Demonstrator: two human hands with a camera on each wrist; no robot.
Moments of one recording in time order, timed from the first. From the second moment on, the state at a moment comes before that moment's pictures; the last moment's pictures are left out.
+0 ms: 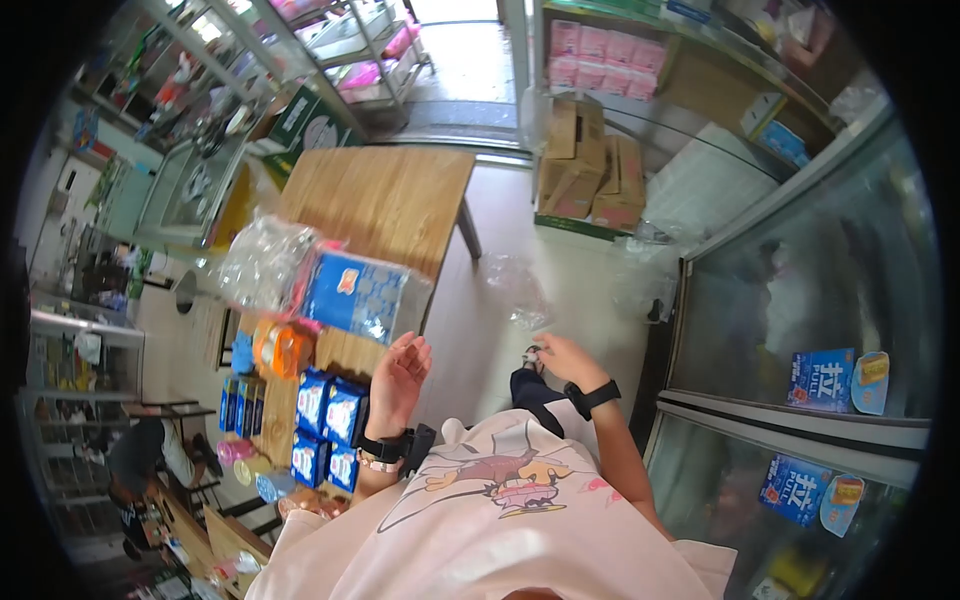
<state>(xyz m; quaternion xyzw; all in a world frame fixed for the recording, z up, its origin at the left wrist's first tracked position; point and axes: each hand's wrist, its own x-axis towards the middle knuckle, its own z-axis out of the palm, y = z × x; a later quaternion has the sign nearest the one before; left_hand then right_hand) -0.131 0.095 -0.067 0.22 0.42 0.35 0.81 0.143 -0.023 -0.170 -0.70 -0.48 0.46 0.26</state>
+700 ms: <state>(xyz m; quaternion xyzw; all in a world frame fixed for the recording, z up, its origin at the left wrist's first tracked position) 0.097 0.158 -0.069 0.29 0.34 0.18 0.88 0.305 -0.057 -0.162 -0.82 -0.32 0.40 0.26</state>
